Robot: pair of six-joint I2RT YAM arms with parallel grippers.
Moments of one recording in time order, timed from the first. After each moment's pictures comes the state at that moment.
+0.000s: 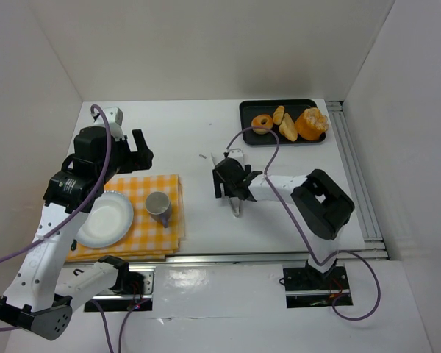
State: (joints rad) left arm -0.27 0.97 1.28 -0.80 -0.11 -0.32; right arm 0.77 1.81 1.02 -0.14 0.36 0.52
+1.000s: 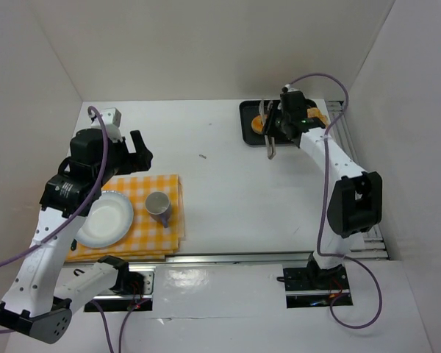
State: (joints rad) left arm -0.26 0.95 1.28 -0.81 -0.10 -0.32; right arm 0.28 1.69 1.46 -0.41 0.04 0.40
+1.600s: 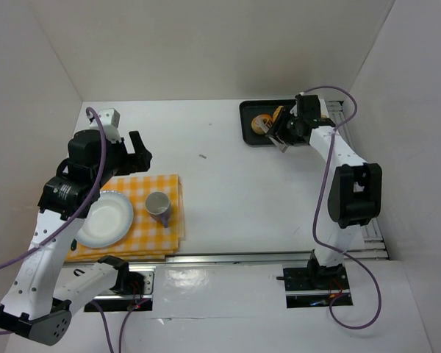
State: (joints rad) left arm -0.26 0.93 1.28 -0.81 -0.10 -0.32; right arm 0.09 1.79 1.44 -0.42 -0.27 0.51
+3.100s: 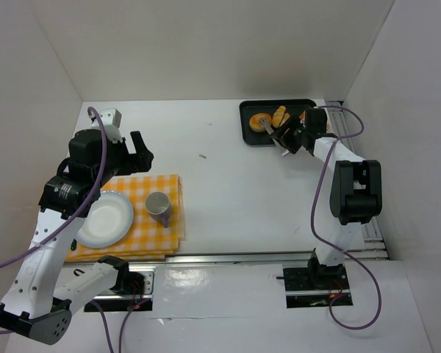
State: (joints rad) left arm -0.26 0.94 1.28 -0.81 -0.07 -0.32; right arm 0.00 1.82 1.24 -0.11 -0.33 0.78
